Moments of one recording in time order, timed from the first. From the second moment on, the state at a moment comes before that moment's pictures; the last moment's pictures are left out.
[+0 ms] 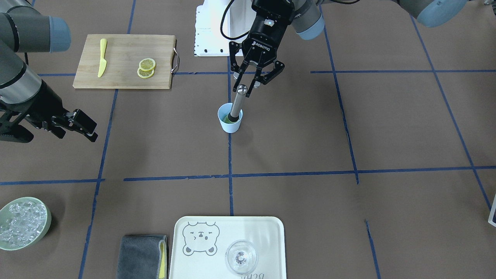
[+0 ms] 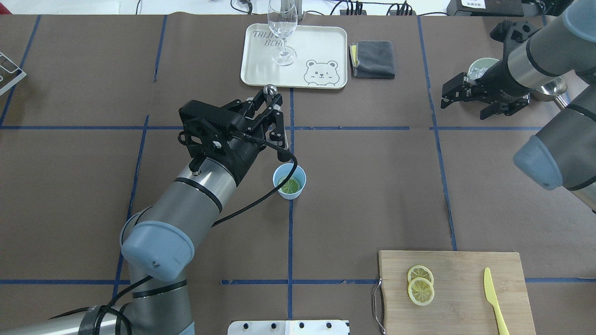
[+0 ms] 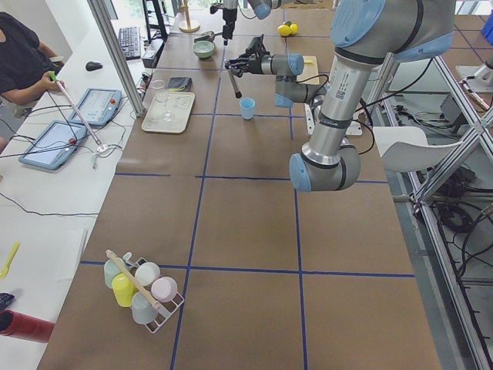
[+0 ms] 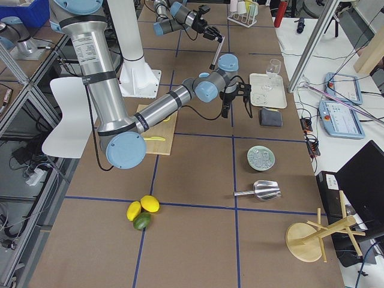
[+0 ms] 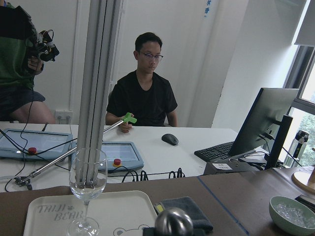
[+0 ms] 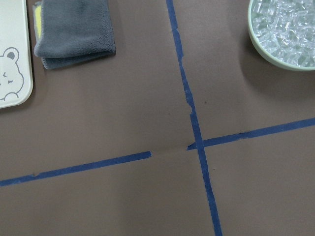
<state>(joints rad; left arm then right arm) -0.29 -2.13 -1.79 -2.54 -0.76 -0.73 1.00 -1.29 1.85 -1.41 2.19 1.09</state>
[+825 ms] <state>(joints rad) -0.19 -2.13 -1.67 -2.62 -0.65 -0.73 1.00 -1.29 1.85 -1.41 2.19 1.09</state>
